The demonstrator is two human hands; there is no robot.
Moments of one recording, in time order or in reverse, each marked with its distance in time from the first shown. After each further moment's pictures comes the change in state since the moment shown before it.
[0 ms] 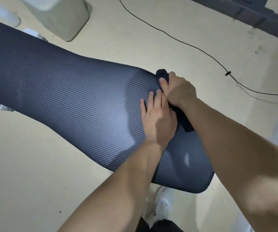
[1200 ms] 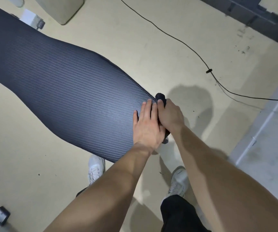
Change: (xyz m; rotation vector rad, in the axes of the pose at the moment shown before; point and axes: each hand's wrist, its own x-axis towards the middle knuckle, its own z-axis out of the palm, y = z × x) left_hand -0.076 0.176 0.066 0.100 -0.264 -0.166; right_hand -0.101 0.188 -0.032 0.292 -0.203 0.167
